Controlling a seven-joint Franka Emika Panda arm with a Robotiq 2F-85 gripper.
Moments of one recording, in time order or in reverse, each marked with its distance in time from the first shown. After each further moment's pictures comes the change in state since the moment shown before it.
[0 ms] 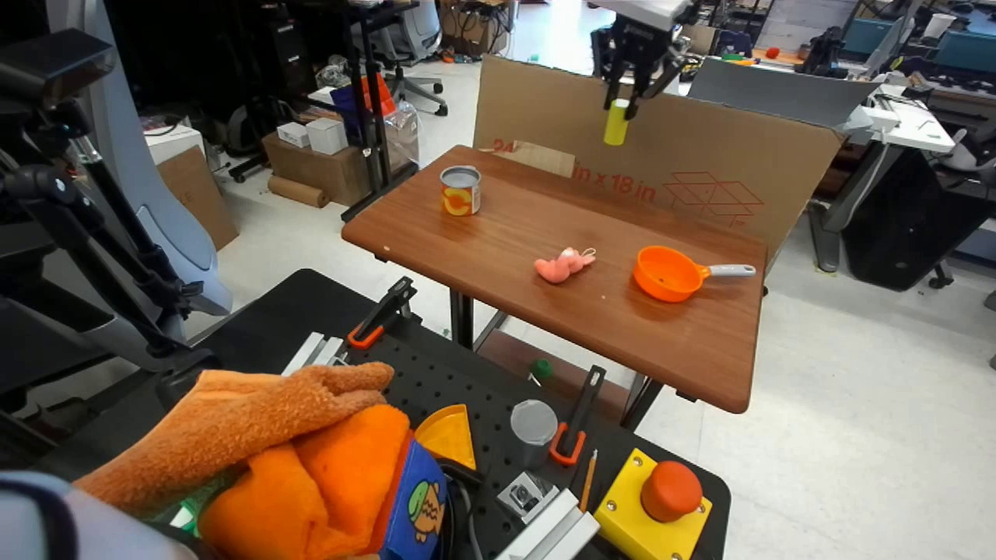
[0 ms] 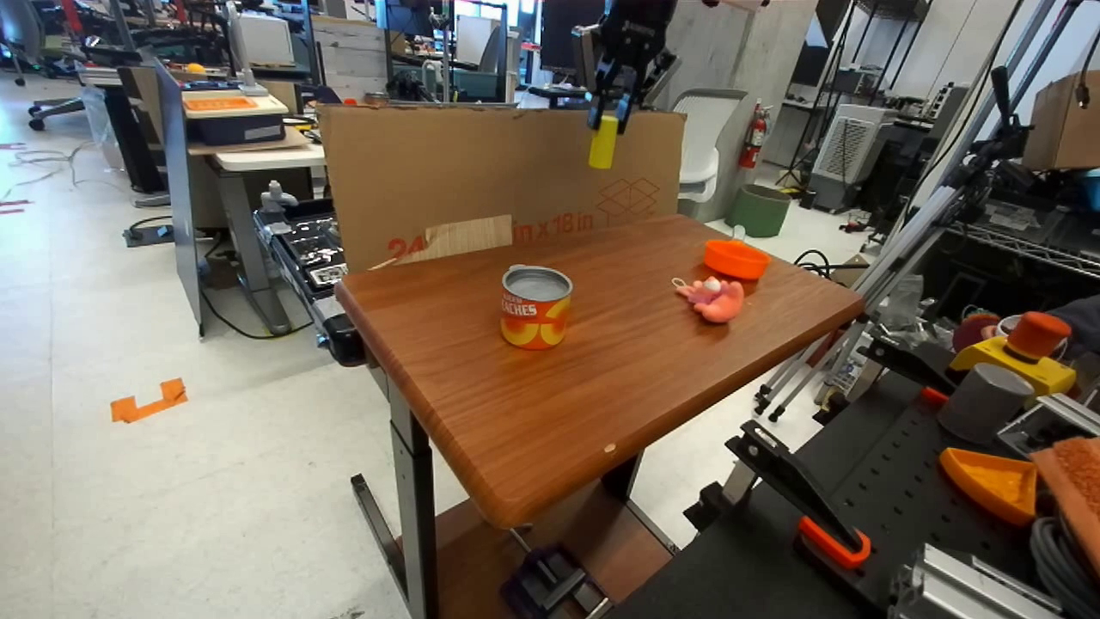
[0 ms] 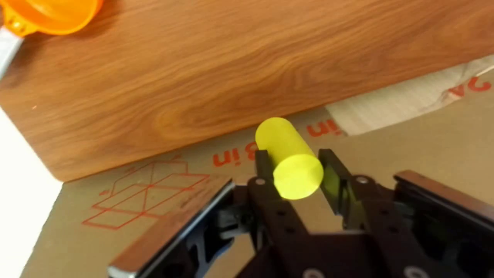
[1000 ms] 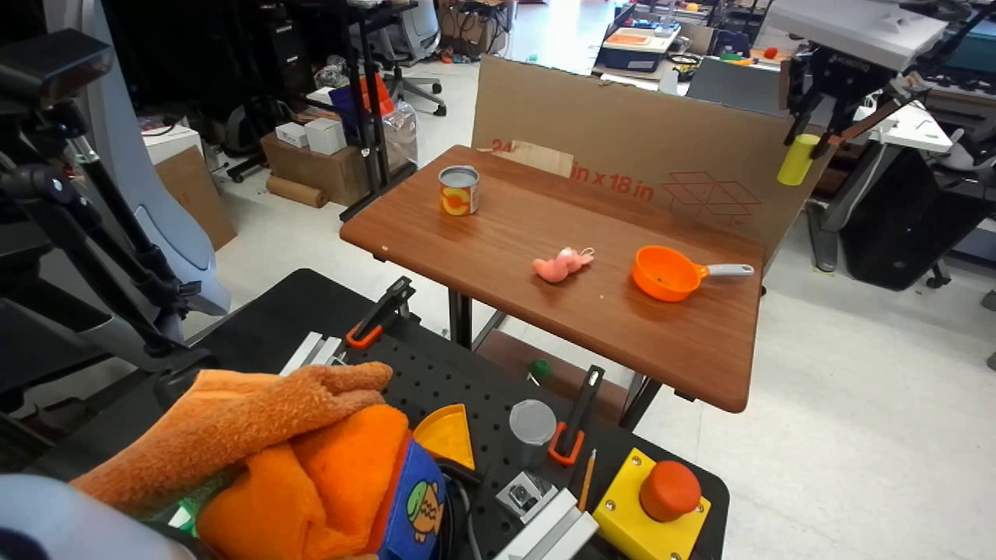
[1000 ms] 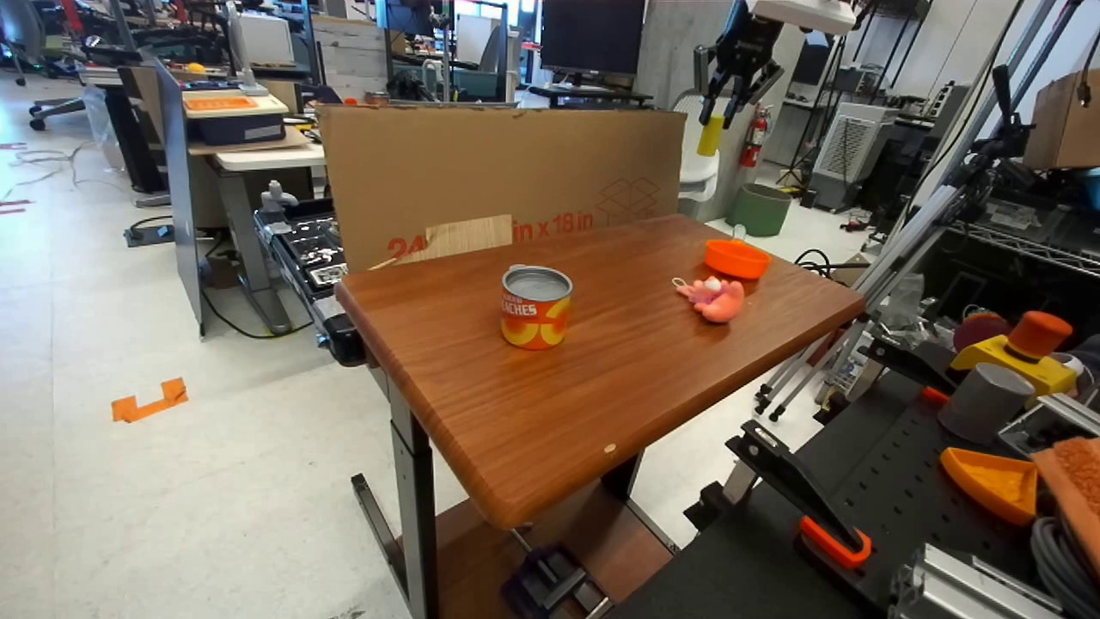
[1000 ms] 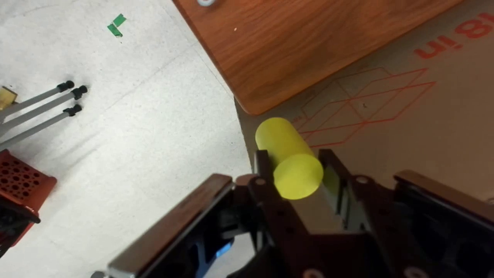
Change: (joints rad) arm -0.231 0.116 -0.087 0.172 0.018 -0.002 -0.042
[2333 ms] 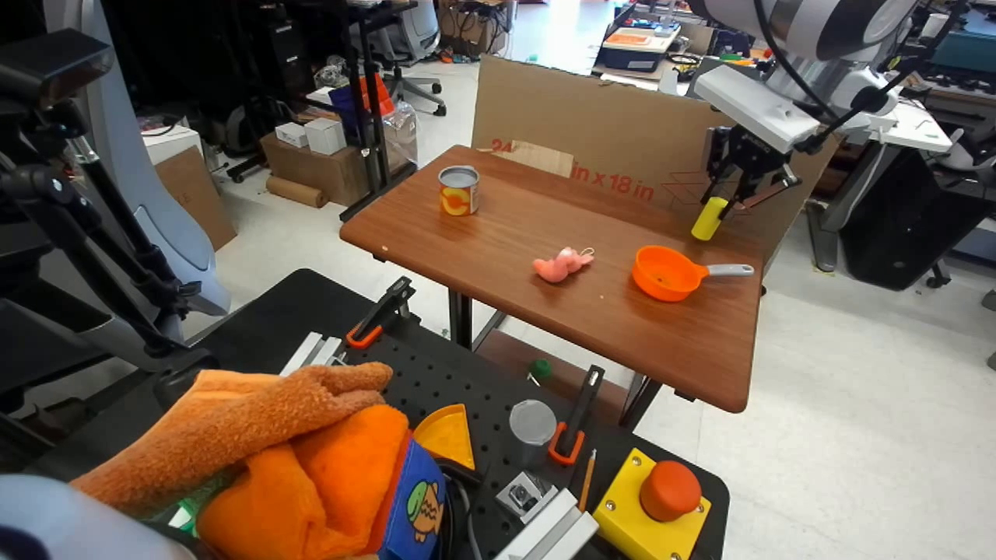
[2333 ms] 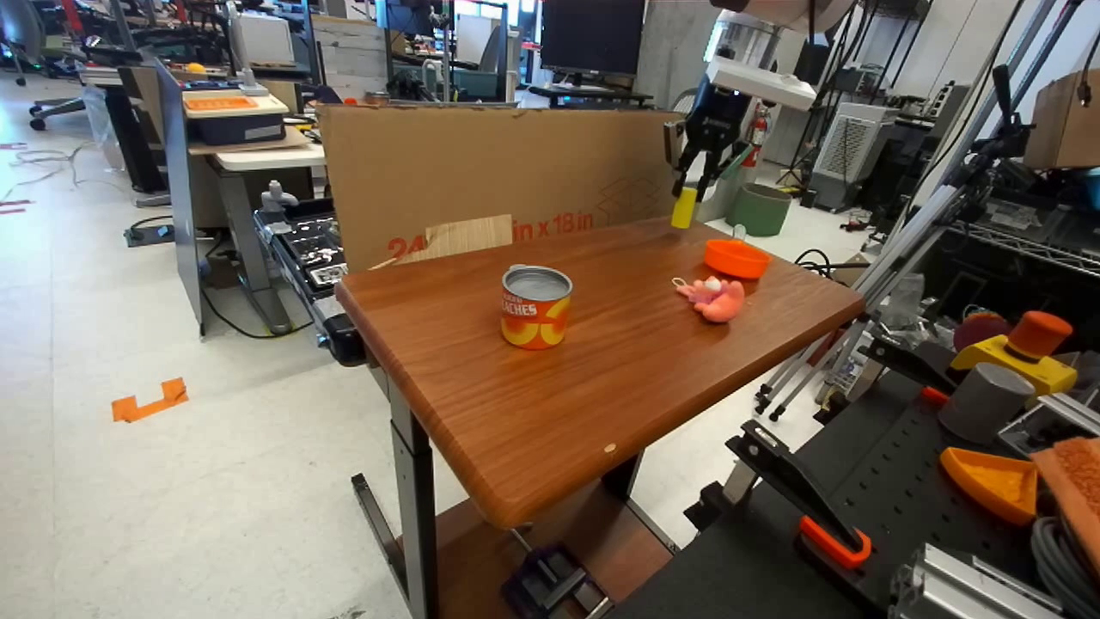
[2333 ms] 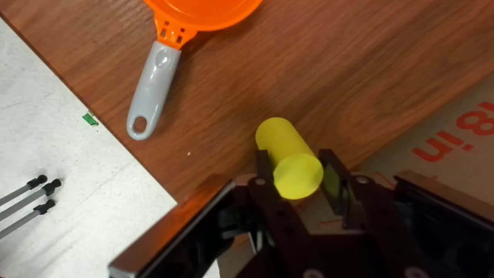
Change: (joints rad) arm 0.011 0.127 0.036 -0.001 0.109 -0.065 0.040
